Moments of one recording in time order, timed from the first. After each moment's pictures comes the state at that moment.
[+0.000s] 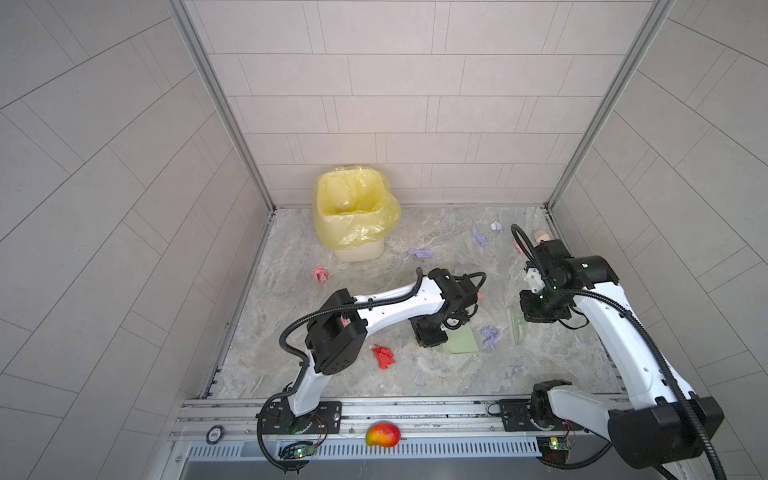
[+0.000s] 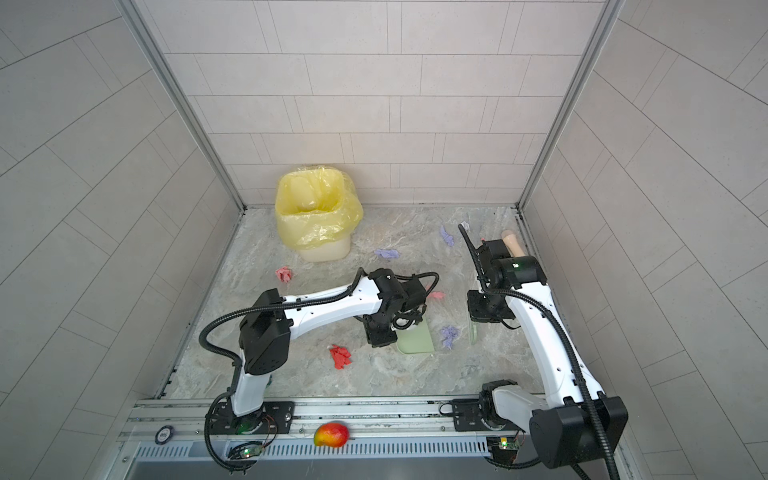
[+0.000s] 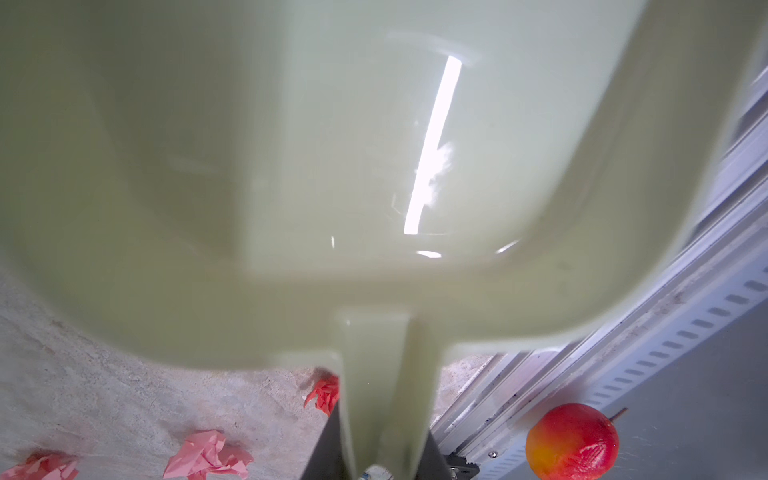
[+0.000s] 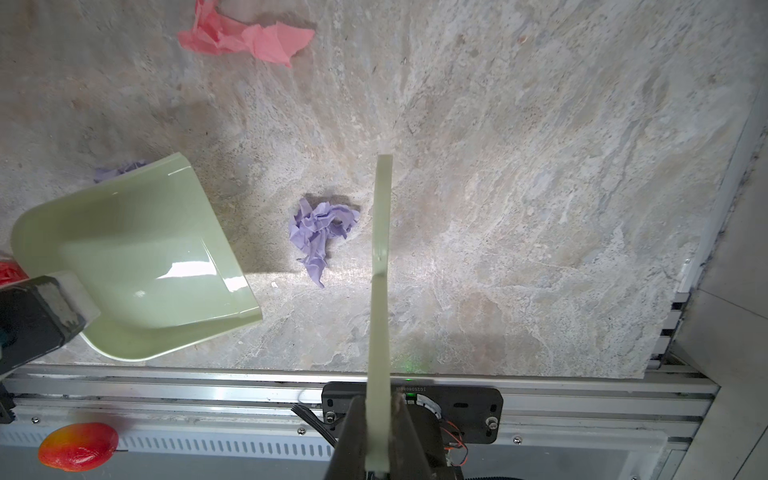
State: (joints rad) left arm -1.08 2.04 1.72 -1.41 0.01 0.19; right arm 0.09 1.16 1.19 -1.48 -0.04 0.16
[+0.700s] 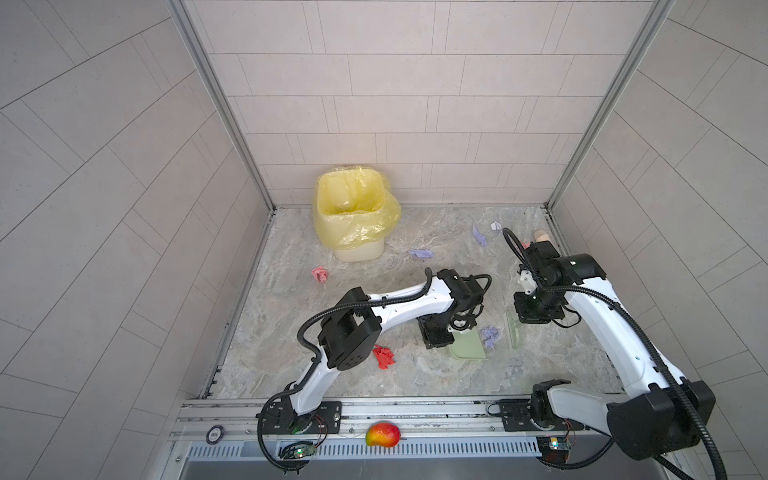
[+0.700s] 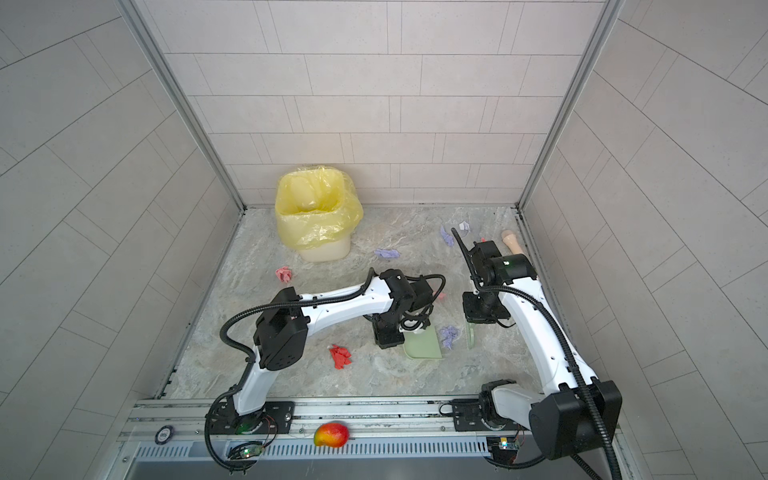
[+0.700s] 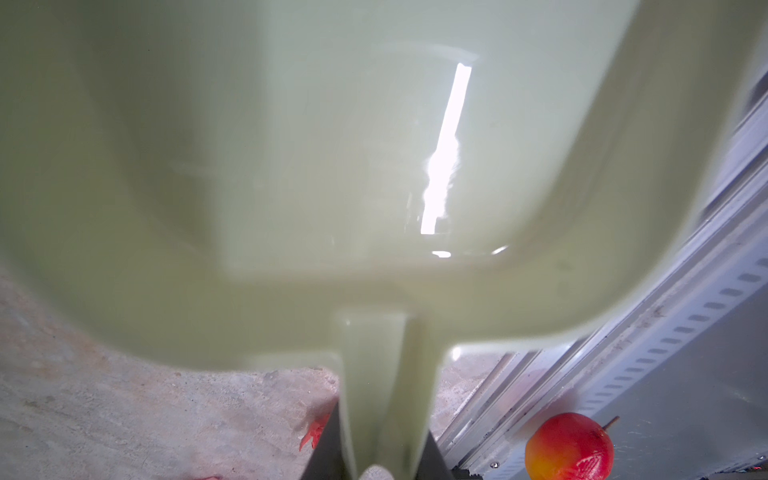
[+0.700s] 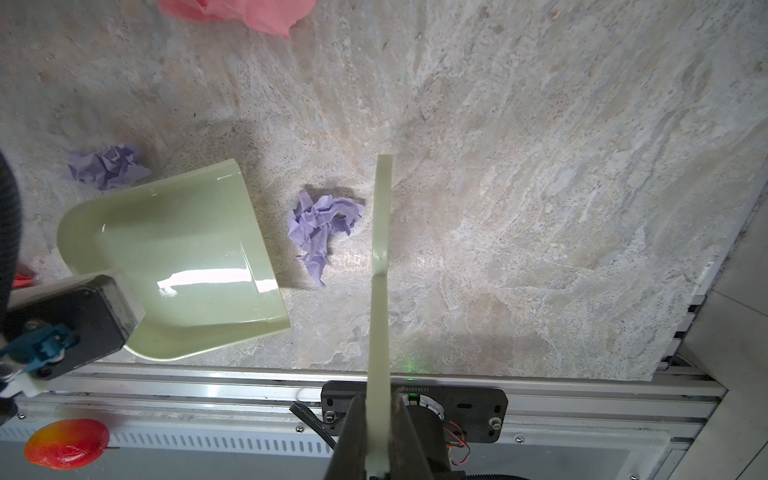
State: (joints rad) left arm -1.08 2.14 1.82 -1.42 0.08 0.25; right arm 0.12 1.20 1.17 -1.46 -0.03 0.17
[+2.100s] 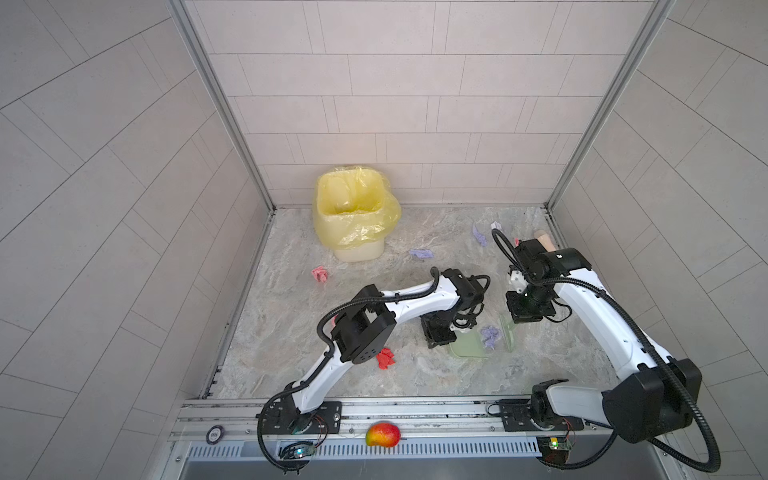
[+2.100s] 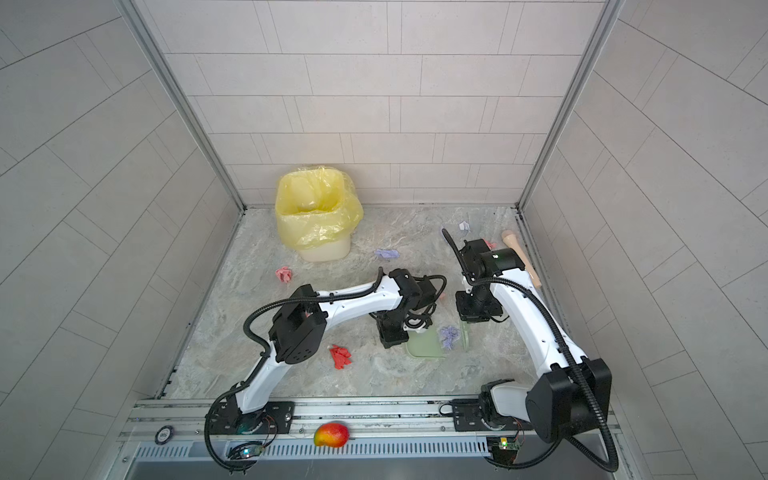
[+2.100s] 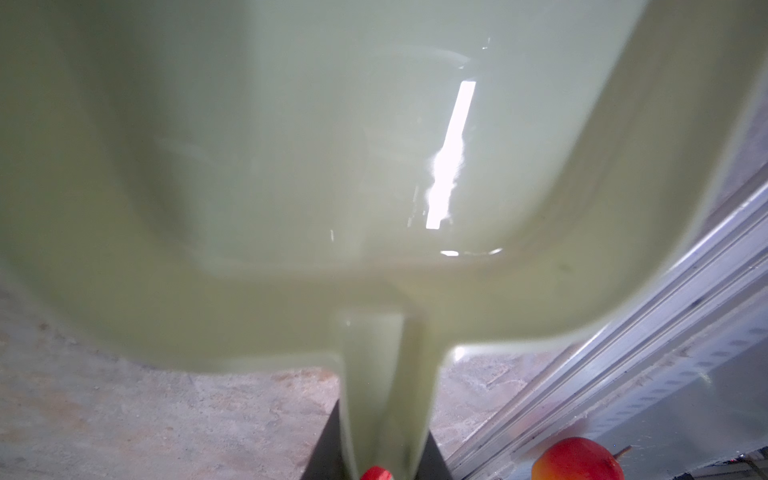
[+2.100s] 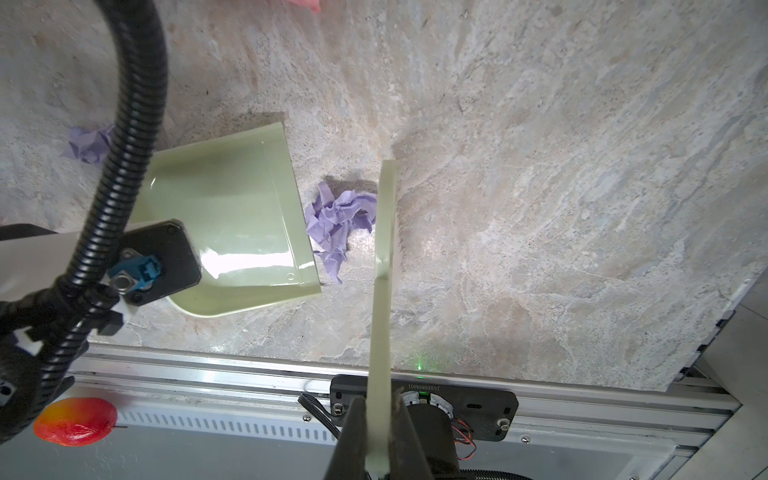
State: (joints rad) left arm -1.06 2.27 1.90 -1.44 0.10 0.26; right arm 0.17 1.28 1.19 -1.45 -0.07 0.17
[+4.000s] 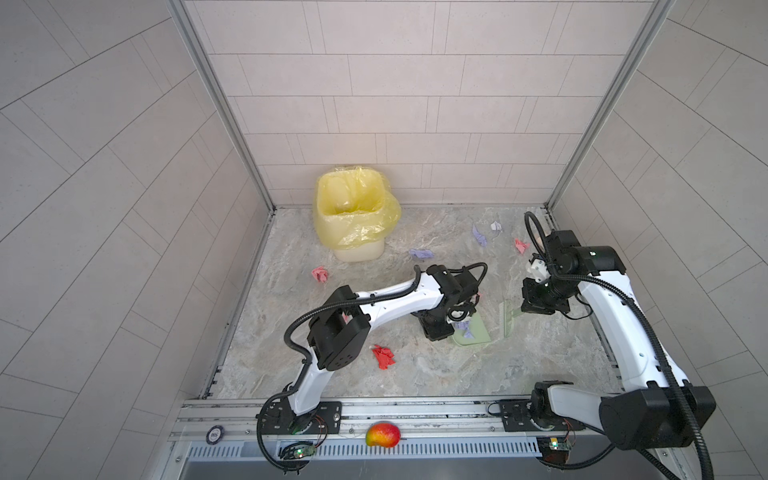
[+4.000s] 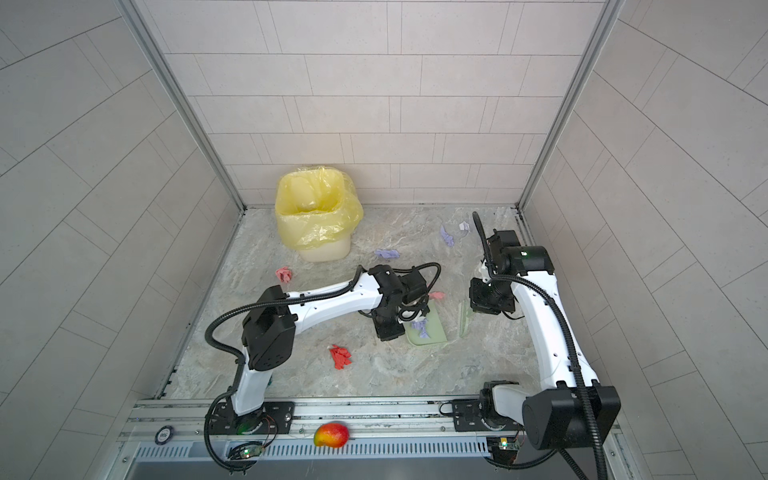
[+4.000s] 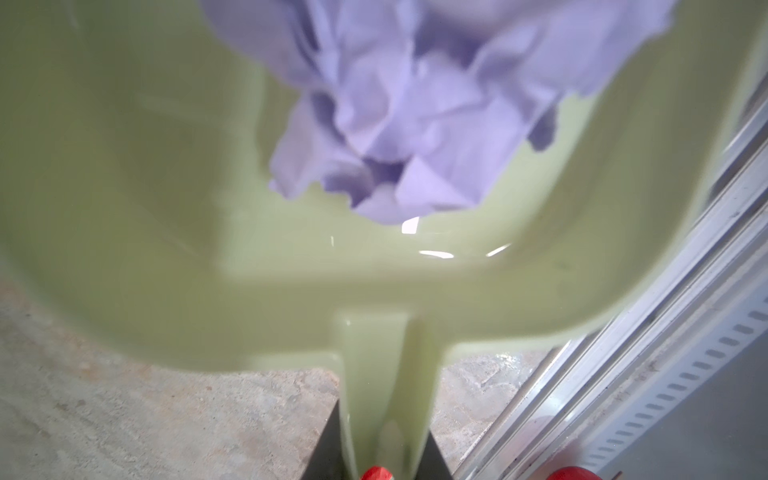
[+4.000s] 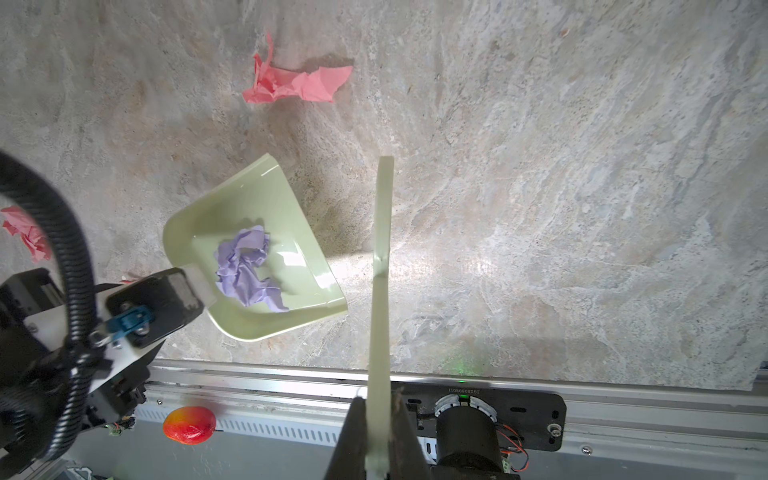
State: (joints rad) left arm -1.03 2.03 1.72 -1.24 0.08 0.19; right arm -0.03 1.22 1.29 -1.49 -0.21 0.18
